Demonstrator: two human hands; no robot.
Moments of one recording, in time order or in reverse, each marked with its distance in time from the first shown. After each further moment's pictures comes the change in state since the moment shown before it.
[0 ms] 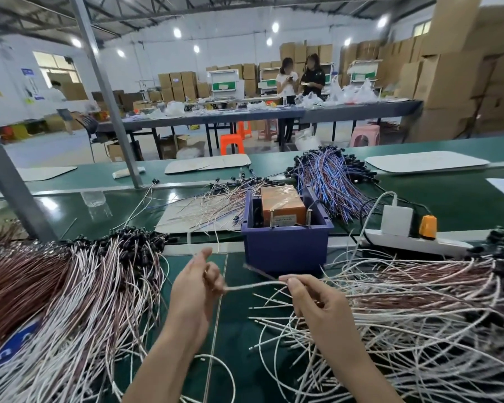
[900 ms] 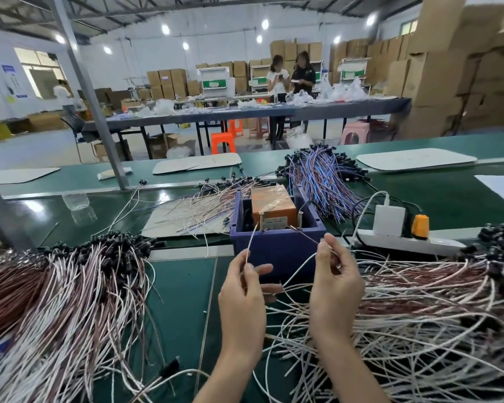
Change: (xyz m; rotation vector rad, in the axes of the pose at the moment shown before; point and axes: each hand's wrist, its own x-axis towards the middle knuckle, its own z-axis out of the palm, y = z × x) left_hand -0.017 -0.051 0.070 0.414 -0.028 0.301; right_hand 0.050 0.008 0.010 0.096 0.725 -0.028
